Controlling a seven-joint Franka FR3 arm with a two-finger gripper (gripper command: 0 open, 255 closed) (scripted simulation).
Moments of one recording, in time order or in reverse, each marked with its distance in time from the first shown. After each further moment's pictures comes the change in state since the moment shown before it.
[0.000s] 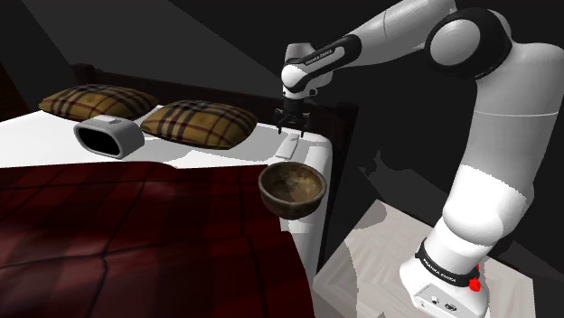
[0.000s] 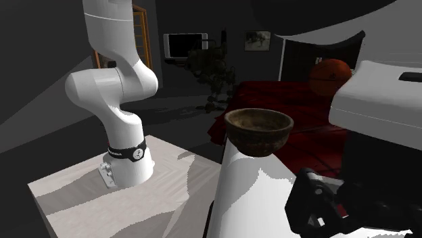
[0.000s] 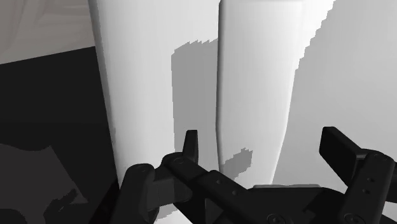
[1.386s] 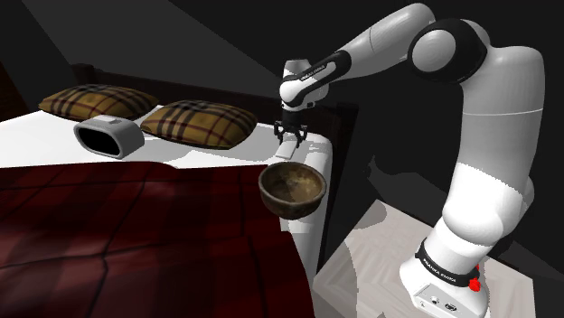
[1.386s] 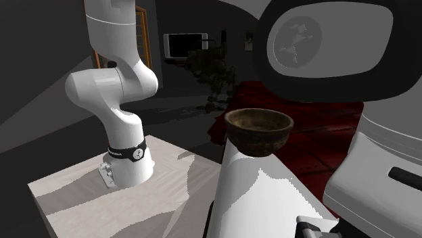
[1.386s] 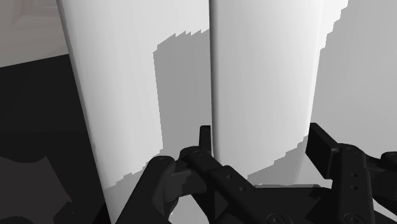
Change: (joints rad) arm -0.001 0.094 -0.012 0.000 -0.006 0.088 0.032
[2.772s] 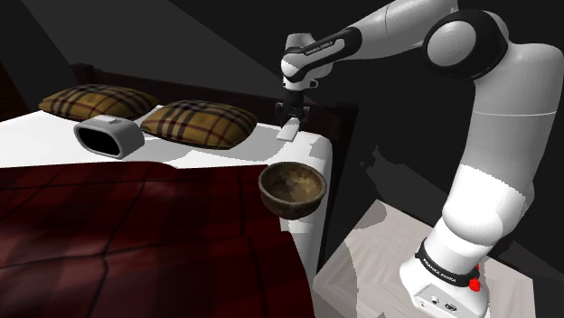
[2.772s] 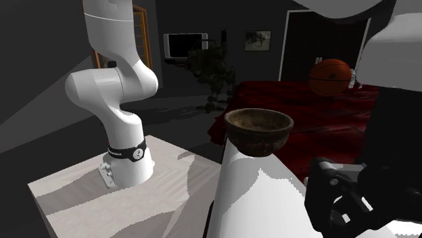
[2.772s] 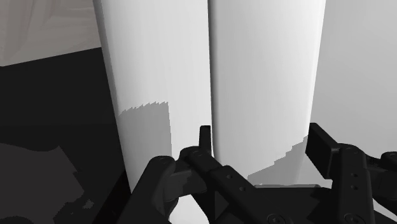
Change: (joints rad) arm -0.004 -0.083 0.003 0.090 0.010 -0.172 -0.008
